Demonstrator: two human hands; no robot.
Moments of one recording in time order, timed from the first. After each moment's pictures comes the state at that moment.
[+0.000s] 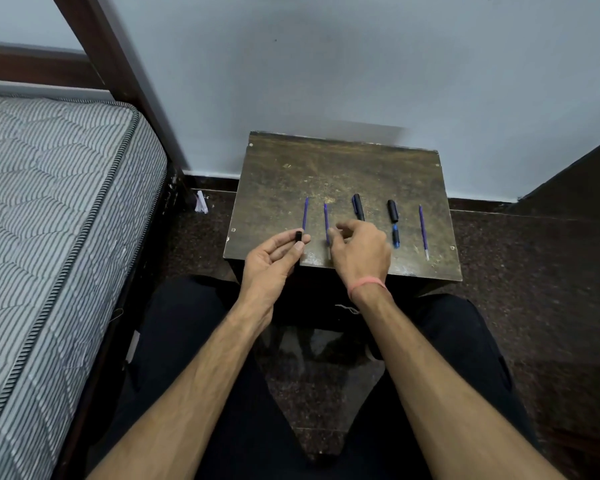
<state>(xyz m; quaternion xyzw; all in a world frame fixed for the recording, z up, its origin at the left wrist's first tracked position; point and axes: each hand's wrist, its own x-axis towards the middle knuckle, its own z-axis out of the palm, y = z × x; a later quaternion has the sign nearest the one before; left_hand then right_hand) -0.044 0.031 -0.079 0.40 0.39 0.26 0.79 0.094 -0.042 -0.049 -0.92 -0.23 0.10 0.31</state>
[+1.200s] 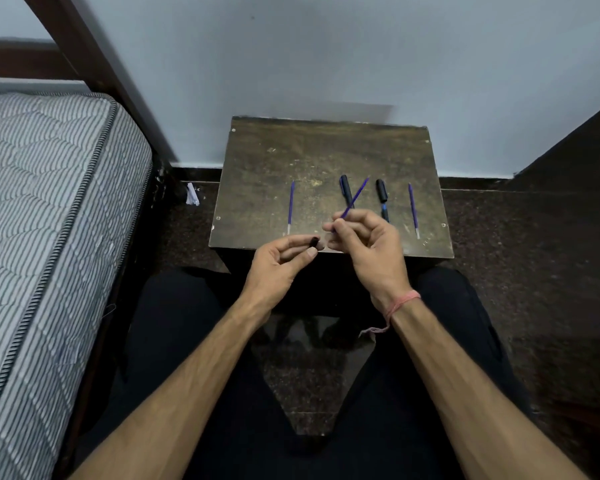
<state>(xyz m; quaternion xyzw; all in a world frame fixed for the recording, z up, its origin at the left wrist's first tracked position) -0.038 0.007 -0.096 0.53 0.36 0.17 0.75 0.104 -0.104 -0.055 -0.65 -0.22 0.32 0.66</state>
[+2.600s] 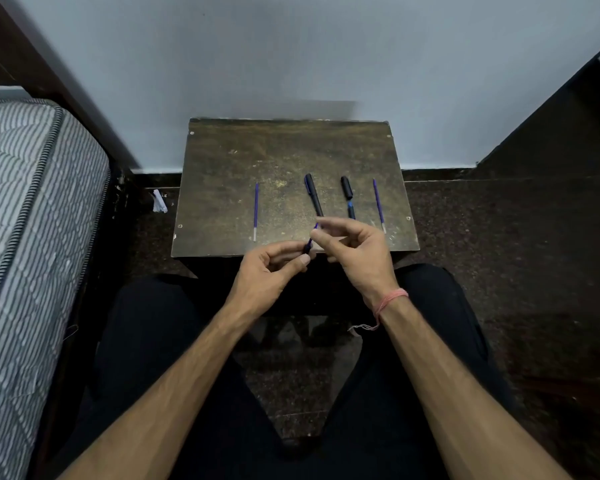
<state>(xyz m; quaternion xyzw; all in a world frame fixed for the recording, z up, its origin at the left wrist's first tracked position) -0.017 -0.008 -0.094 0.61 0.31 0.13 0.71 0.134 -0.130 -0.071 -0.72 -0.18 0.30 0.60</state>
